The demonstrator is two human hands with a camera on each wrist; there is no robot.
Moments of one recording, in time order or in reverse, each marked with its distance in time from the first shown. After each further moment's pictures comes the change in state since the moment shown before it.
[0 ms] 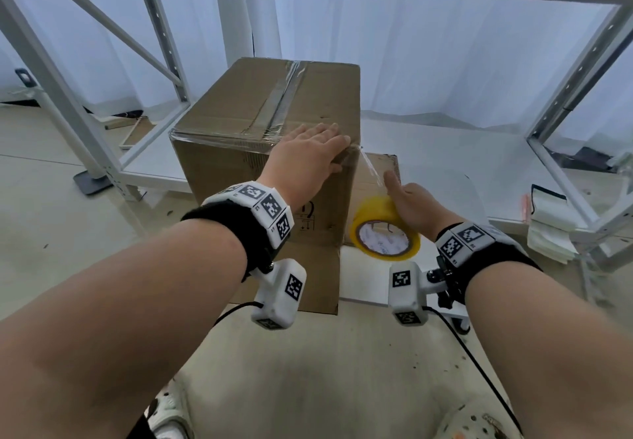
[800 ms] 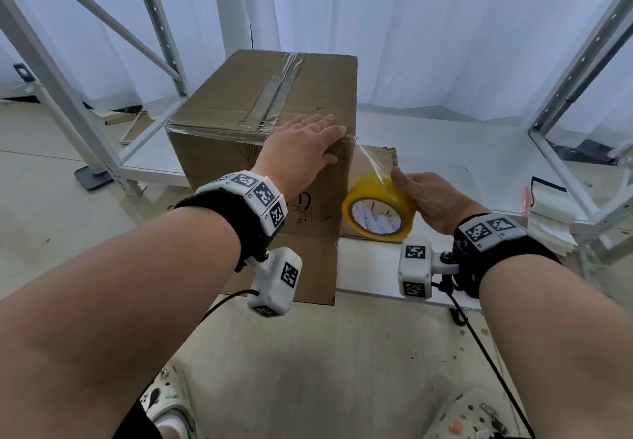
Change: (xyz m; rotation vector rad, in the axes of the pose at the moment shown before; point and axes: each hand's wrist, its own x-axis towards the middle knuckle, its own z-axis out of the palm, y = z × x) left_hand -0.002 0.001 -0.003 0.009 0.017 0.012; right_hand -0.008 0.017 -0.019 0.571 -0.144 -0.012
